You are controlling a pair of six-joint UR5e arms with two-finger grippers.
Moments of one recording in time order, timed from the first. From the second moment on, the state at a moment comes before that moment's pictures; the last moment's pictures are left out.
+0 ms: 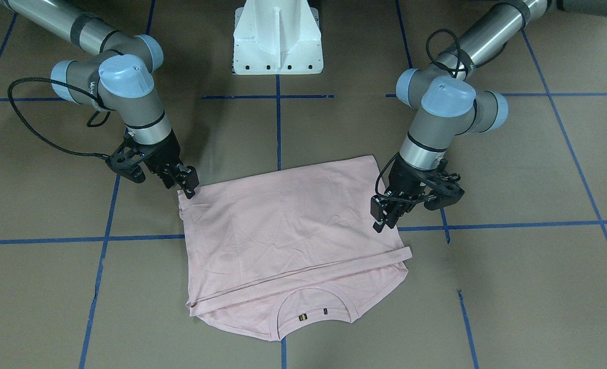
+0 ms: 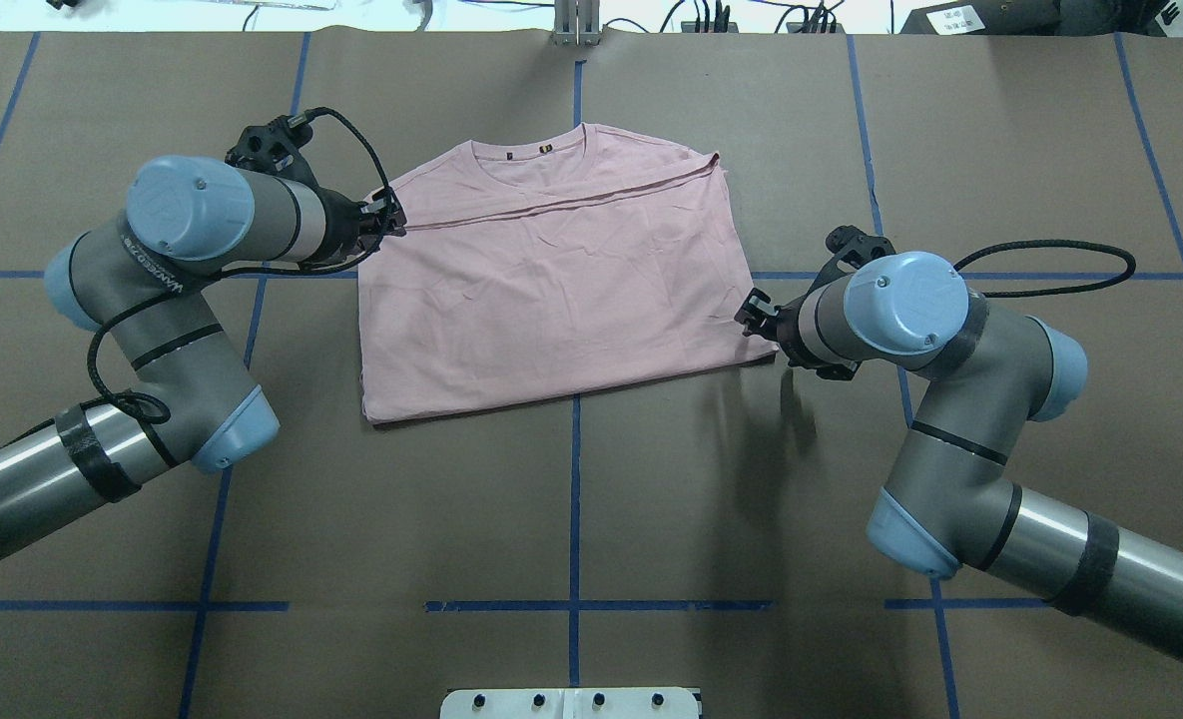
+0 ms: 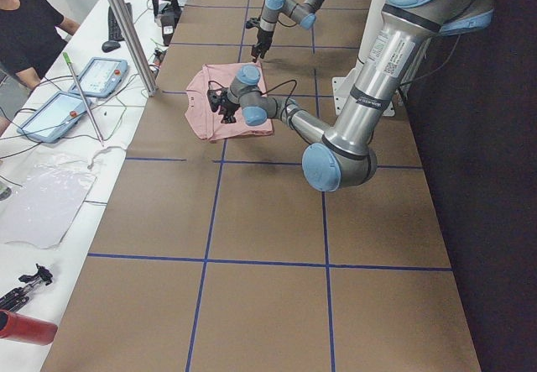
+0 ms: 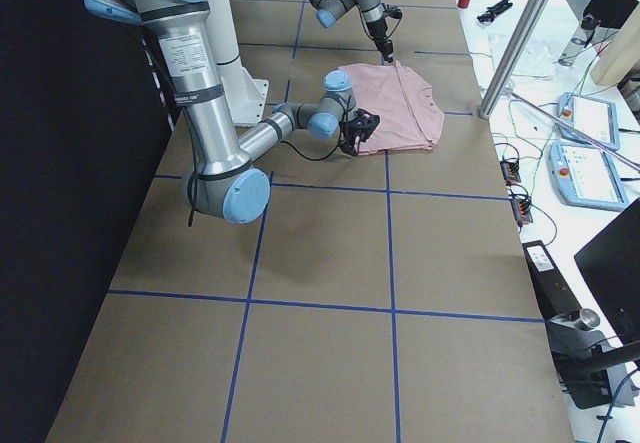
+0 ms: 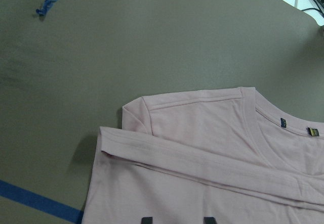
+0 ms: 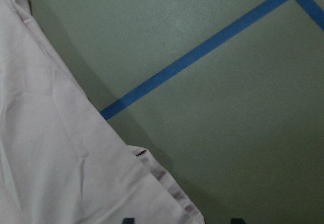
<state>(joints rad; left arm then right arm) -0.72 -2.08 -1.46 -2.27 -1.73 -1.60 0.59 -1.21 1.67 -1.17 1.73 1.76</state>
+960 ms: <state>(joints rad) -0.72 -2.07 -1.46 -2.26 -1.73 -1.59 0.57 -1.21 1.67 -1.17 1.74 1.76</state>
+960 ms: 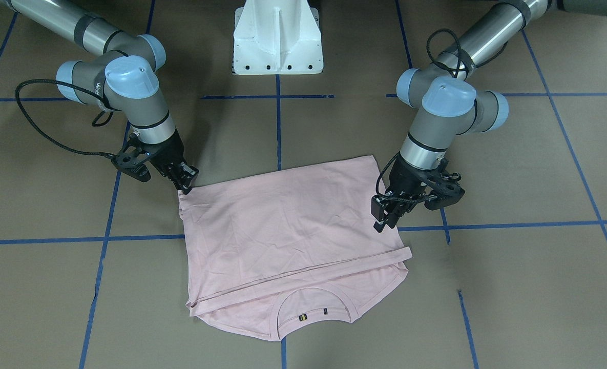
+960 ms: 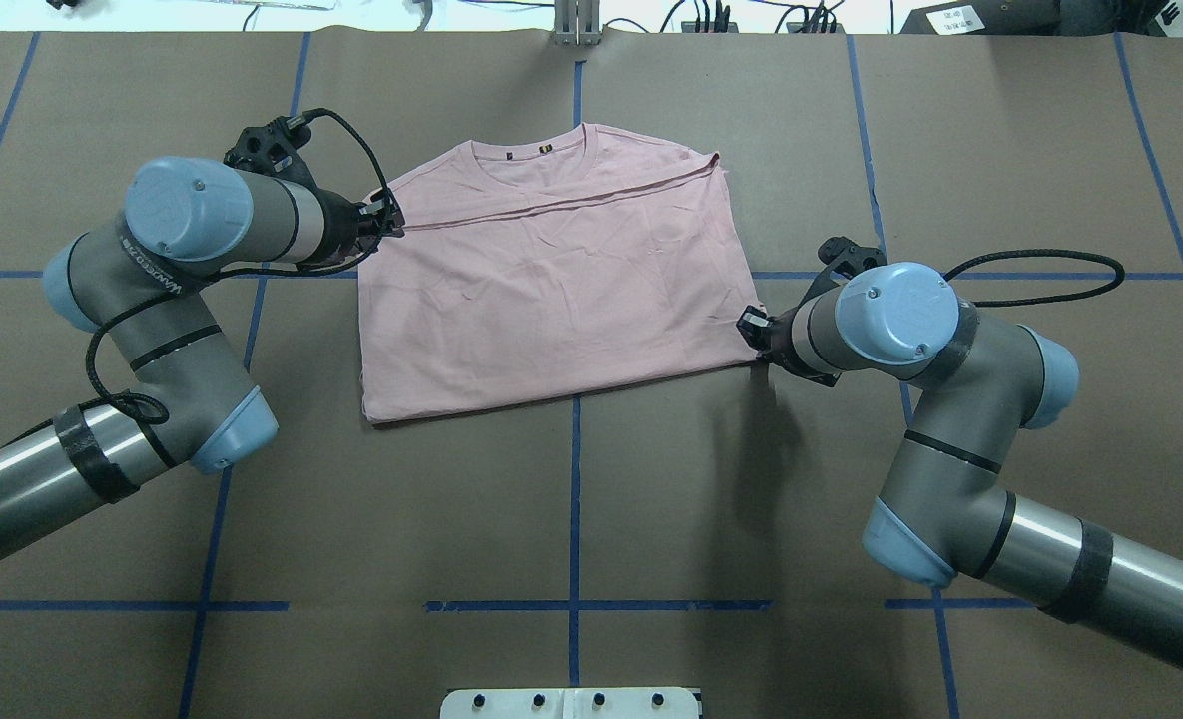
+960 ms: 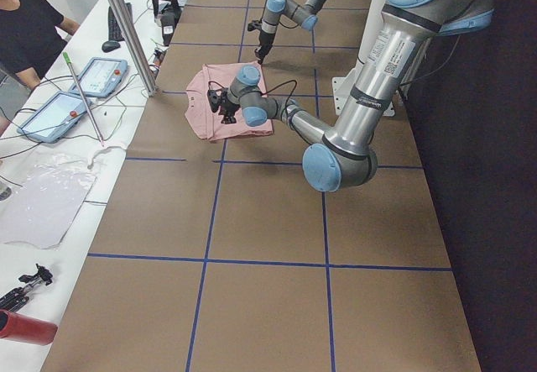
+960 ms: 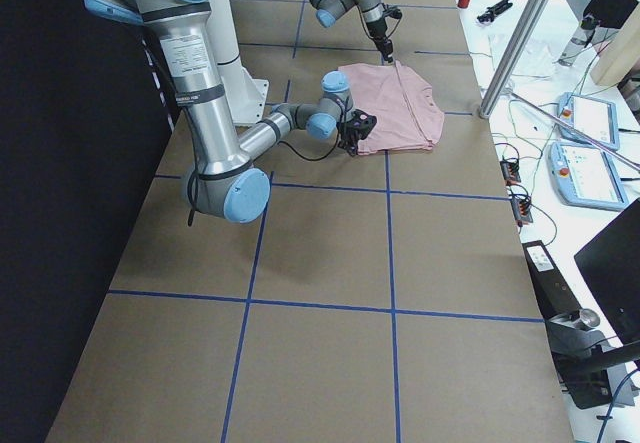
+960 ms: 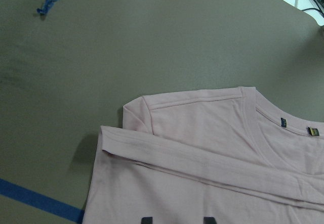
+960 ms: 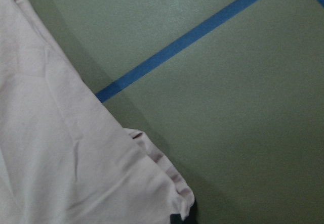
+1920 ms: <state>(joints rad) -0.67 -2.06 -1.58 -2.30 -1.80 -1.60 0.37 -1.57 2.15 -1.17 1.81 1.88</state>
